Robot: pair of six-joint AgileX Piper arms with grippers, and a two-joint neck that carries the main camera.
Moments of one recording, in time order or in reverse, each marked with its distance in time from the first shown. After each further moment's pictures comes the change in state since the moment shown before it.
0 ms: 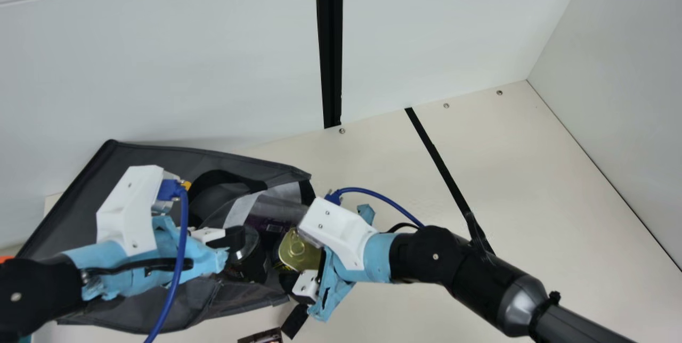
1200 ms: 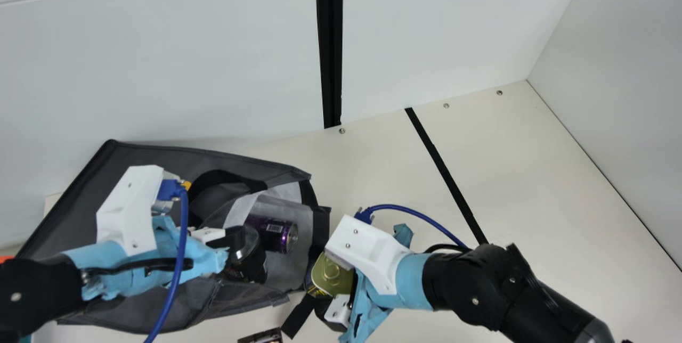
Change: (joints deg) left arm 0.0 0.0 0.0 0.0 0.0 0.0; right arm 0.6 -12.1 2.1 -27.7 10.0 30.6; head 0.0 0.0
